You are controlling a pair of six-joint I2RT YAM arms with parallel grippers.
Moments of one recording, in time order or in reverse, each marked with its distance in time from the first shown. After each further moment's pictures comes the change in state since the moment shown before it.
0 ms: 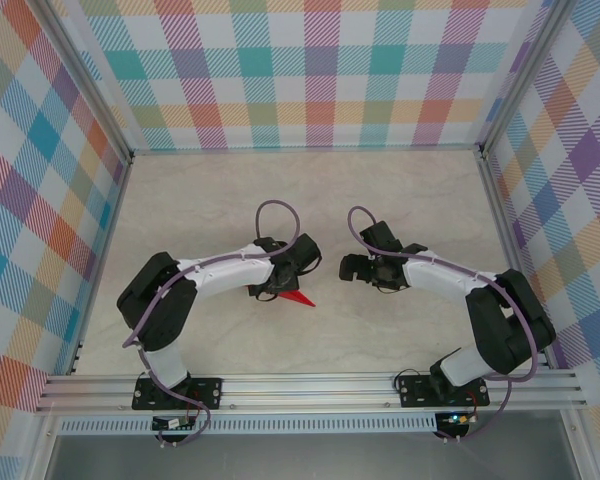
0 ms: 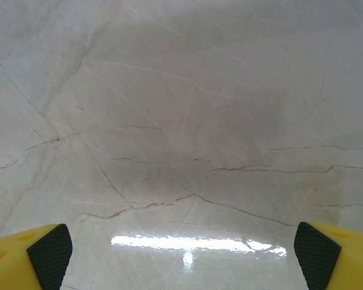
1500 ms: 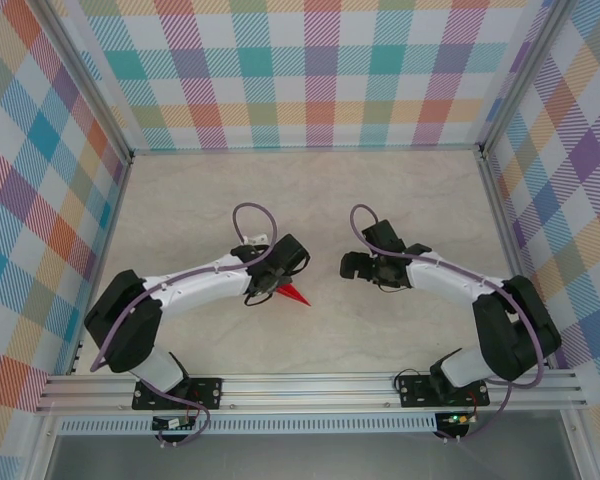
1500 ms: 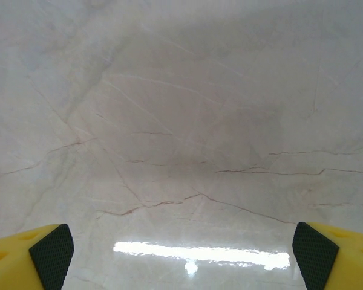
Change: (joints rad) left arm 0.000 -0.203 -0.124 0.148 -0.035 -0.086; right arm 0.000 -0.065 0.000 -0.006 0.005 -0.009
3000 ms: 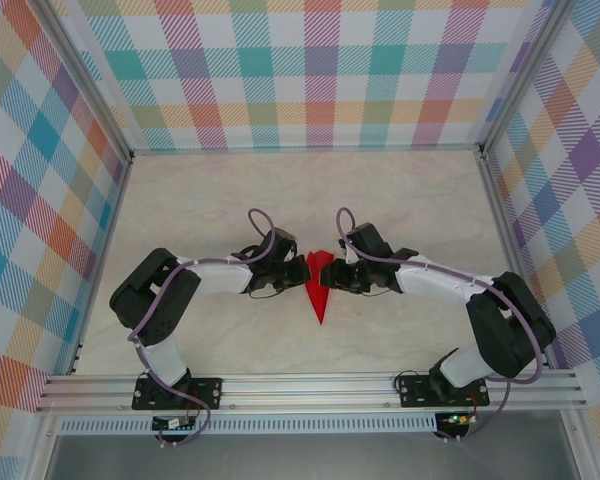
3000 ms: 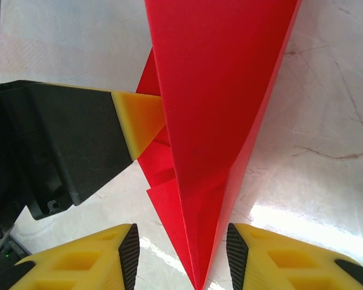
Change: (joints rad) left arm 0.171 0.204 -0.186 0.746 0.657 0.222; right arm 0.122 0.043 0.006 0.133 -0.339 0.098
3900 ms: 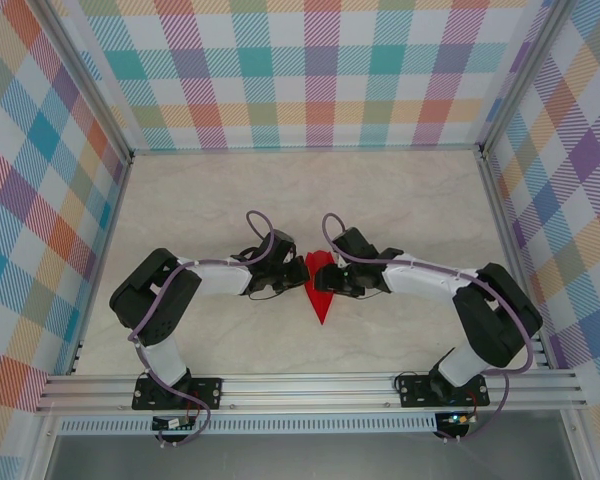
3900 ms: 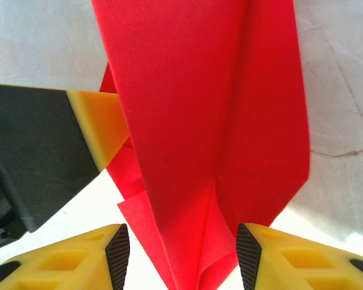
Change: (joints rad) left arm 0.001 0.000 -0.020 0.021 -0.008 -0.026; right arm 0.072 0.092 0.050 -0.048 0.113 0.035
